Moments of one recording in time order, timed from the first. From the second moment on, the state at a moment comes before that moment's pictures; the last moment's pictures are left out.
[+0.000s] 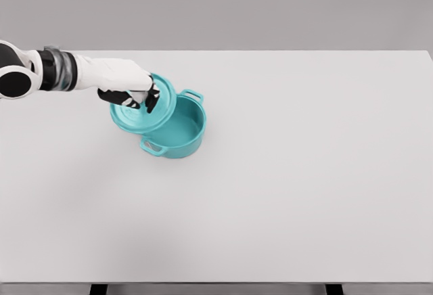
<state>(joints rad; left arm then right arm) -1.19 0.85 -1.27 -1.53 -0.14 -0.24 -0.58 0.03 0.00 0.53 -0.10 0.16 -0.05 0.36</state>
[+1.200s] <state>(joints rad) -1.06 1.00 -1.25 -1.45 -0.34 -0.25 -0.58 0.03 0.00 0.53 -0.10 0.16 -0.05 0.36</state>
